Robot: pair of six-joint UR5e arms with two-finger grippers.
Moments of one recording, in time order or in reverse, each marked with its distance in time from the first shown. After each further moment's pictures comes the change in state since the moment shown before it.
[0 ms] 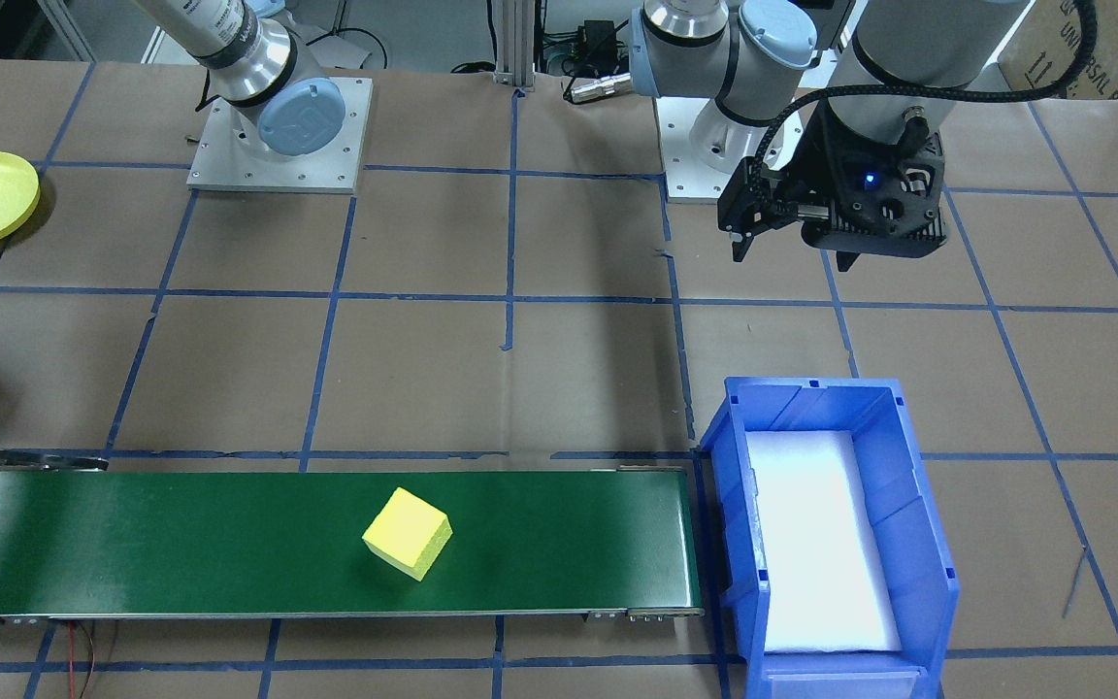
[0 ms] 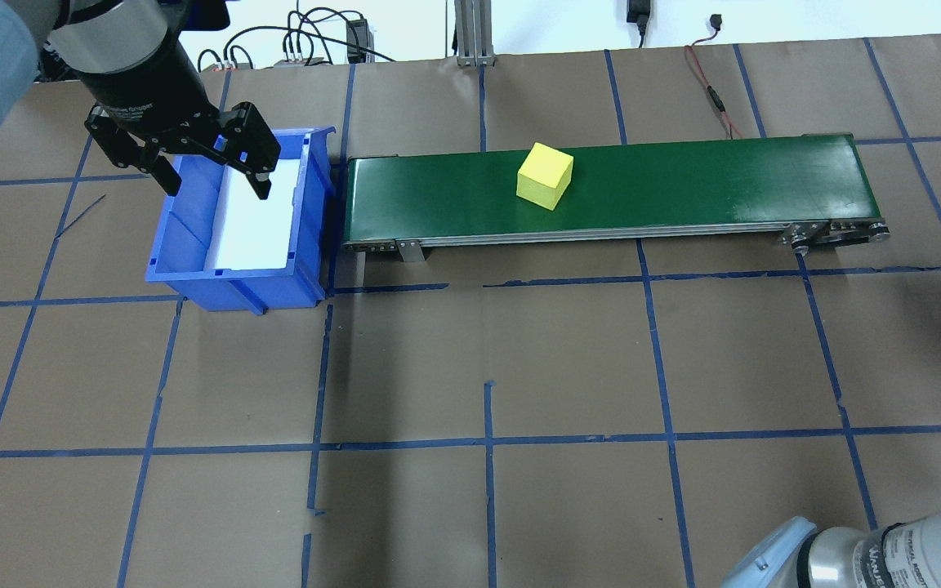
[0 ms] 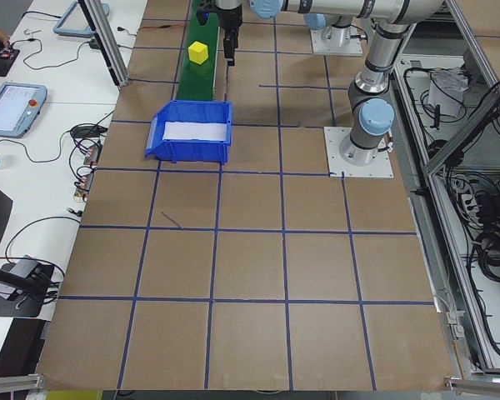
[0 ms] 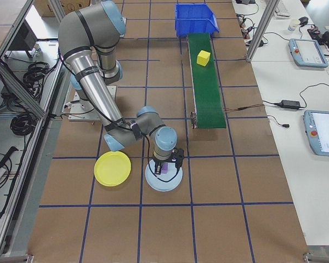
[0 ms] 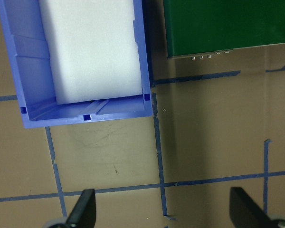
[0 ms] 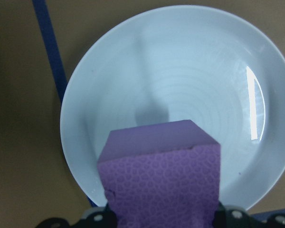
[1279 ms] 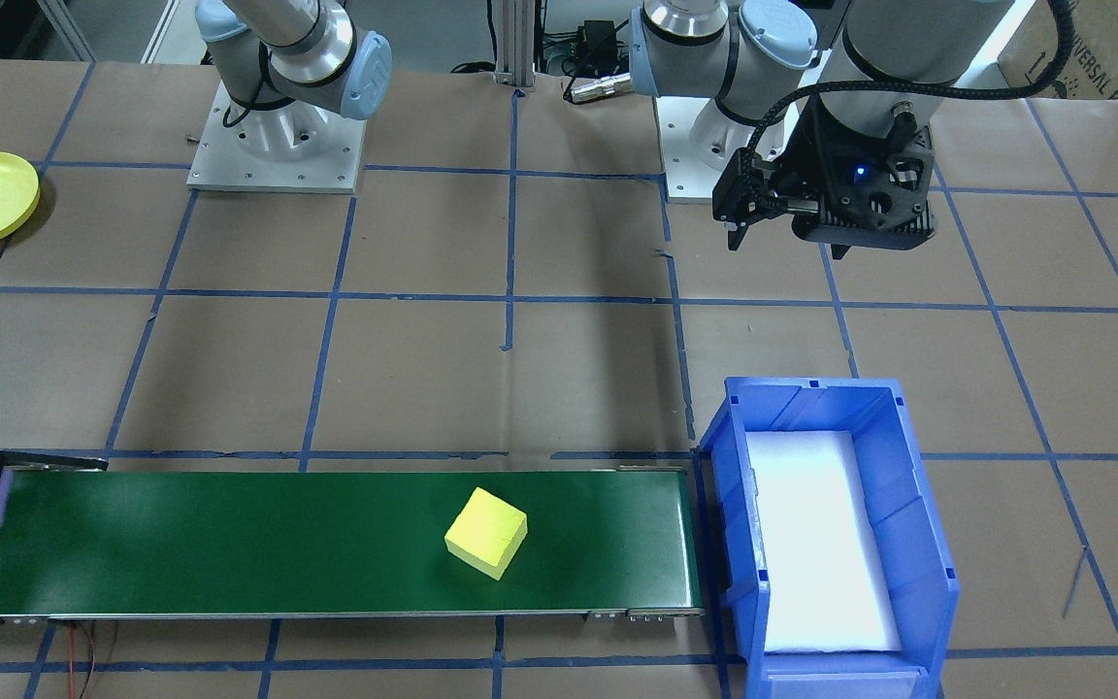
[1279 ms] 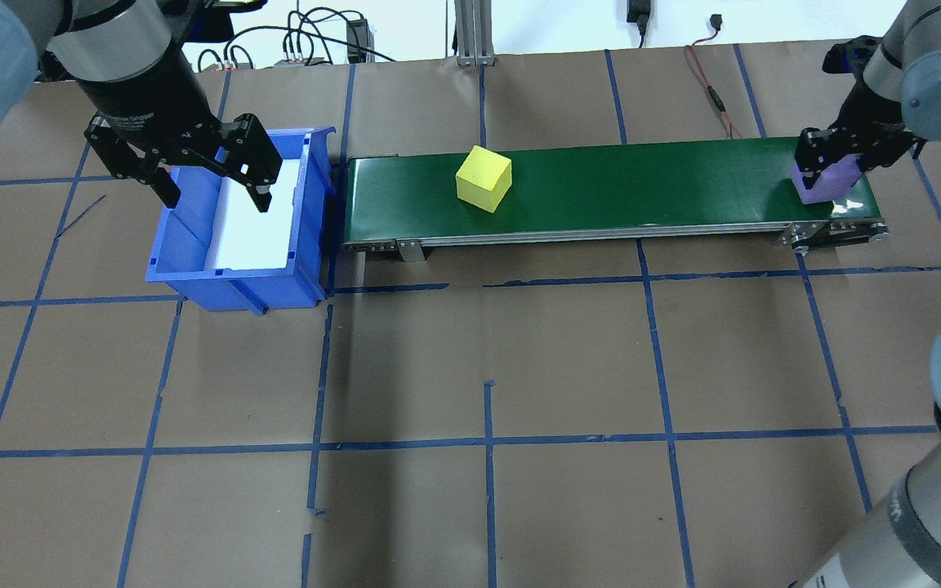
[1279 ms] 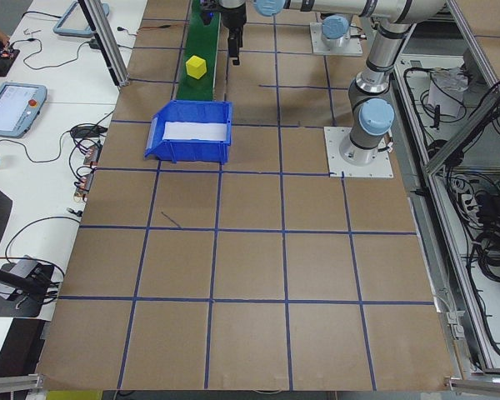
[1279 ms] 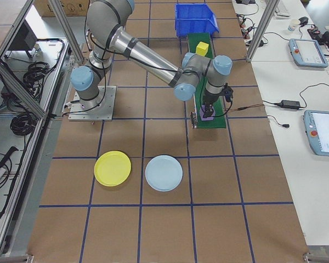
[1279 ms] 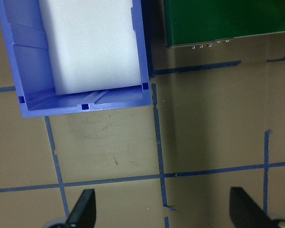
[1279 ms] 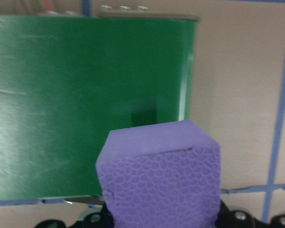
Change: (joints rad) left arm -0.009 0.006 -0.002 -0.041 0.009 -0.012; right arm 0.542 0.044 -0.277 0.174 -0.051 0.351
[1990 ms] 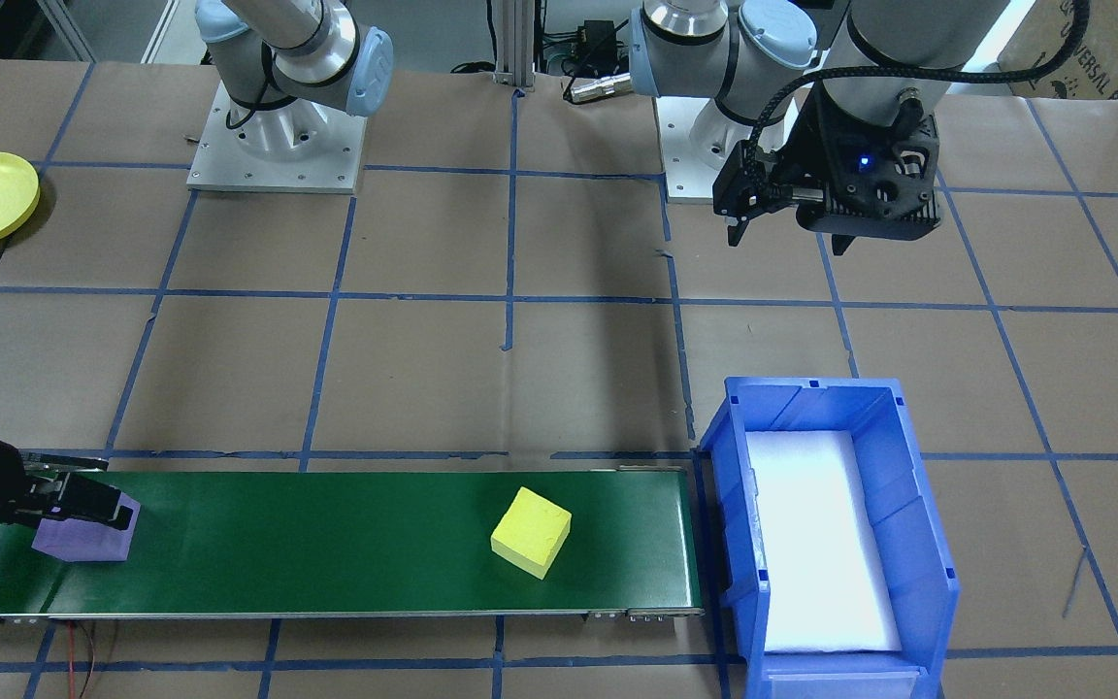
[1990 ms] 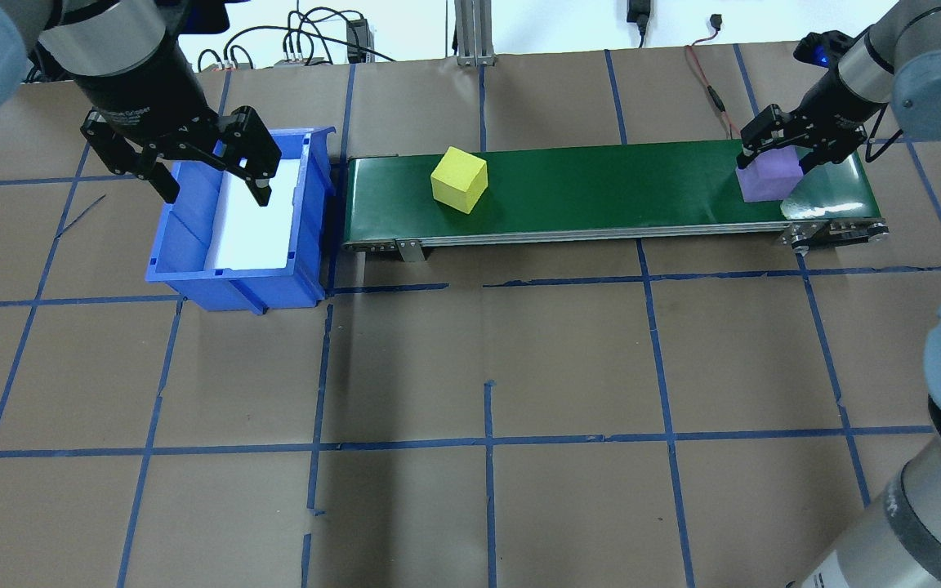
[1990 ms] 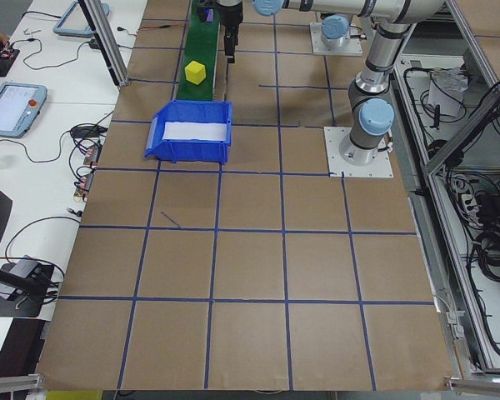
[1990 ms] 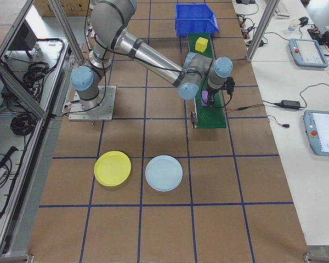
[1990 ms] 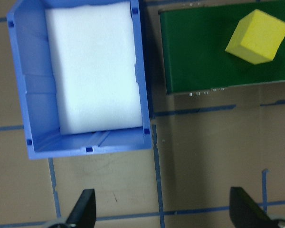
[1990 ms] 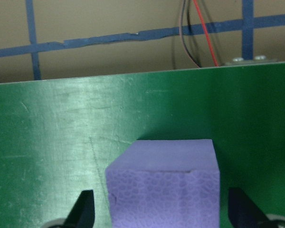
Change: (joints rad) left arm 0.001 0.010 0.002 -0.001 -0.007 -0.003; right arm 0.102 0.055 -0.010 0.027 0.349 0.158
